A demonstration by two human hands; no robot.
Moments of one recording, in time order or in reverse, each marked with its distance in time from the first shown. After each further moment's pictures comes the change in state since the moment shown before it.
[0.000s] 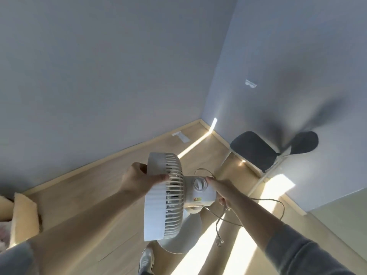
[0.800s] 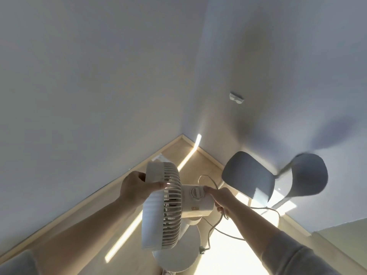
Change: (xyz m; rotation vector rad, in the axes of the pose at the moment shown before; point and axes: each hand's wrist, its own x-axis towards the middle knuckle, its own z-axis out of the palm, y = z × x) left_hand 0.337 0.171 0.070 0.066 -0.140 0.084; right_hand 0.263 -0.199 -0.080 0.056 0.046 0.065
